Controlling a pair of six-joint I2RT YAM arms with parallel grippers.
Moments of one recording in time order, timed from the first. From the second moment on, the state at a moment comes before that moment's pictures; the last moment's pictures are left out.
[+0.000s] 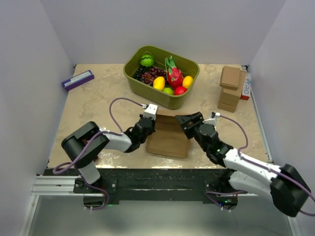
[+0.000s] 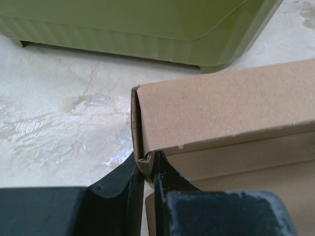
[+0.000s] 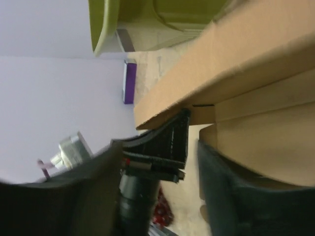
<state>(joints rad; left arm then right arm) -0.85 1.73 0.61 0.78 -0.54 -0.18 0.74 1.05 0.34 0.44 0.35 1.45</state>
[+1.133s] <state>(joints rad) -0.60 1.57 0.66 0.38 0.02 -0.20 0.66 0.96 0.49 -0.10 0.46 0.56</state>
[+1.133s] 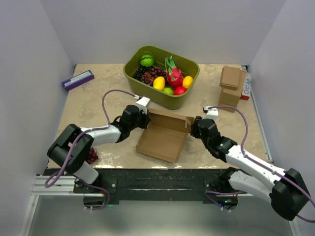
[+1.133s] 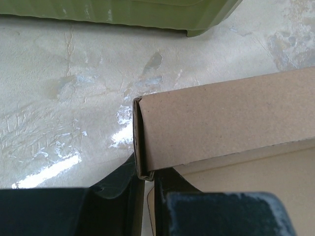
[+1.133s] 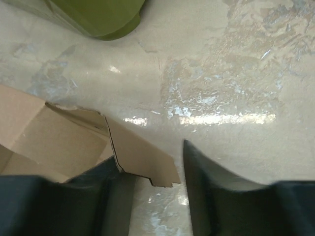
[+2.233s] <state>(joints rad) -0.69 1.61 0.73 0.33 -0.32 -0.30 0.67 0.90 0.43 -0.04 0.40 0.53</state>
